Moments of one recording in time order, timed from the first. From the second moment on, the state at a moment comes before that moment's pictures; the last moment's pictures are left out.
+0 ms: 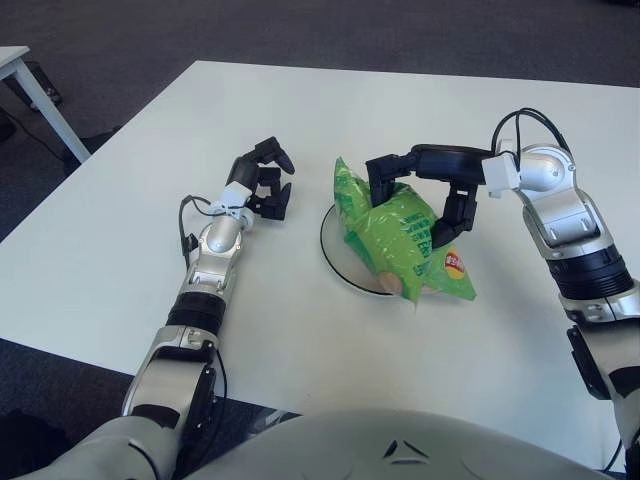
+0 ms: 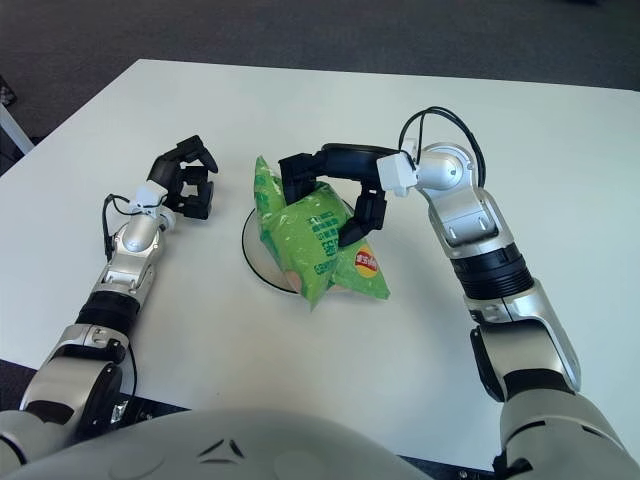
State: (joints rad) left arm -0.37 0.17 -0.03 0.51 0.07 -0.49 -0.03; right arm -0.63 -0.57 0.24 0.00 0.03 -0.19 1.04
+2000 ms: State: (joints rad) left arm -0.37 0.17 -0.03 0.51 0.08 -0.46 -0.04; right arm -0.91 -0.66 0.11 0.49 0.16 -0.27 1.26
